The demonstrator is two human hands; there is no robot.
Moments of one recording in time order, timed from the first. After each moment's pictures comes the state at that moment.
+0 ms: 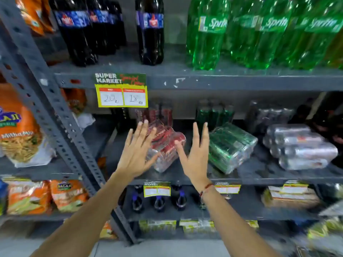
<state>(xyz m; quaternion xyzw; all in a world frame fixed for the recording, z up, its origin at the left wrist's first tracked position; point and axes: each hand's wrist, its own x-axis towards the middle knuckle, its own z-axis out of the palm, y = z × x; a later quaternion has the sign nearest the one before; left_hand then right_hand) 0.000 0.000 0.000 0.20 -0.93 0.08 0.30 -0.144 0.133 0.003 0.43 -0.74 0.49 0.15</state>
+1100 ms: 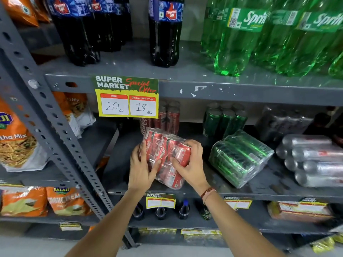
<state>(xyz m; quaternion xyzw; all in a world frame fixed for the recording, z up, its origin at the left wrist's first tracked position) -0.020 -0.011 -0.062 0.38 -0.83 -0.22 0.34 -0.163 0.085 -0.032 0.49 -0.68 0.55 -0.02</state>
